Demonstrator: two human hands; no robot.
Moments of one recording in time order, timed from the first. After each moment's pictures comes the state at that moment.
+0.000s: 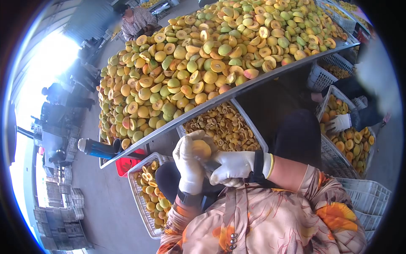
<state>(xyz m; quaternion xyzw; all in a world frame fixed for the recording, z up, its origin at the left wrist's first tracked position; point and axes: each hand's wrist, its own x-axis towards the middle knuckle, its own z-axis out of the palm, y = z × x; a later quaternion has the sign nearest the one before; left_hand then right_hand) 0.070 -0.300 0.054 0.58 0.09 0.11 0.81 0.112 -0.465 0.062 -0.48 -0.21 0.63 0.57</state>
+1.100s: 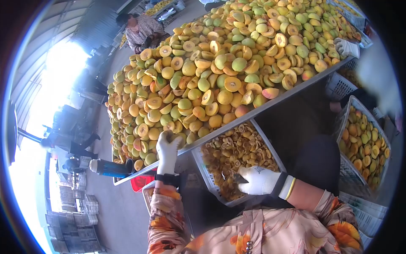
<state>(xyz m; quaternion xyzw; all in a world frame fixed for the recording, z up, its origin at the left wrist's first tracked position) 0.229 -0.108 -0.015 0.90 0.14 0.21 0.35 0.166 -0.469 -0.005 -0.82 -0.30 0.29 0.39</state>
